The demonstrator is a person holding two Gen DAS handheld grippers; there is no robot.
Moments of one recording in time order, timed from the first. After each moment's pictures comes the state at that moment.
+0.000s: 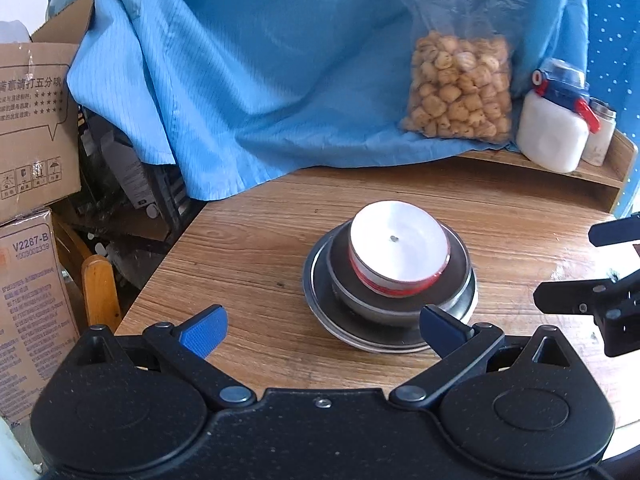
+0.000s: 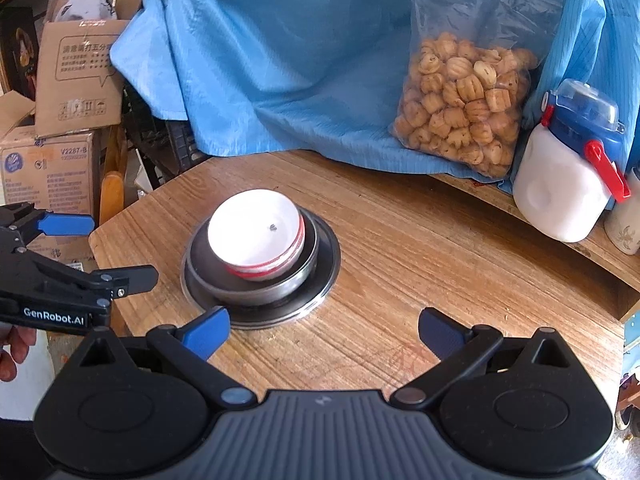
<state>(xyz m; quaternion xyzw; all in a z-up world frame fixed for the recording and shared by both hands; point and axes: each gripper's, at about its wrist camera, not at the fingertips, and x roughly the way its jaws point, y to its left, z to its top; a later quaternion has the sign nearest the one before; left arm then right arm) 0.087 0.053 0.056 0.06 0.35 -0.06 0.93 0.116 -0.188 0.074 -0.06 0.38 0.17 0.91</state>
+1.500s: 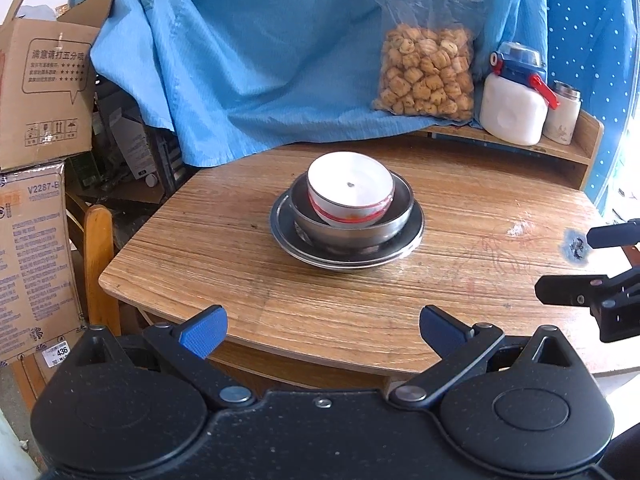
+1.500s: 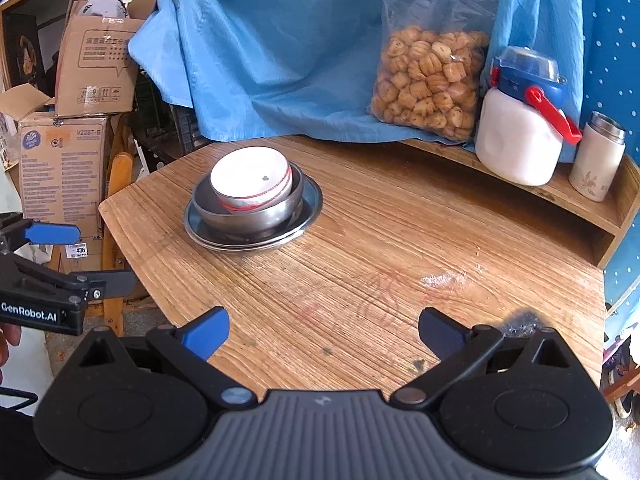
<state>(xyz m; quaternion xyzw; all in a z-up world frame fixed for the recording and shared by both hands) 0.006 0.032 0.035 0.05 0.35 -0.06 0.93 0.040 -0.233 0.048 -0.05 0.36 0.16 0.92</state>
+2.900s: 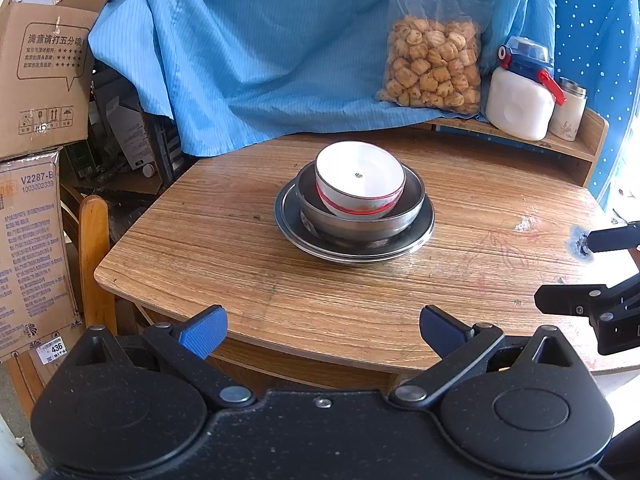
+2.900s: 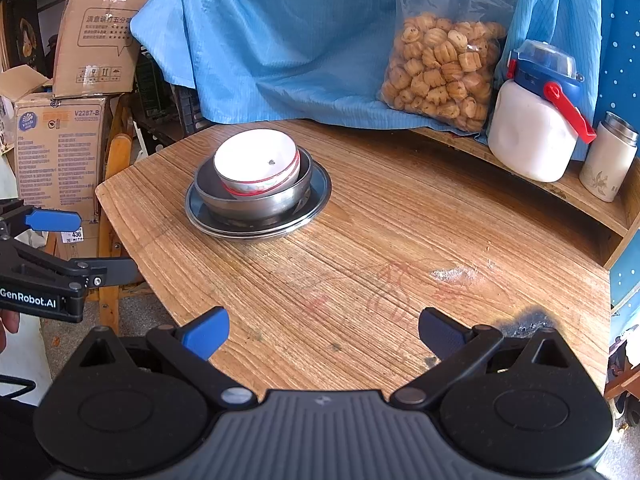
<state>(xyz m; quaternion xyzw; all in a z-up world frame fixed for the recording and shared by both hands) 0.015 0.042 0.028 0.04 0.36 -0.07 0.93 0.048 -0.217 0.041 -0.08 0.37 0.16 0.91</state>
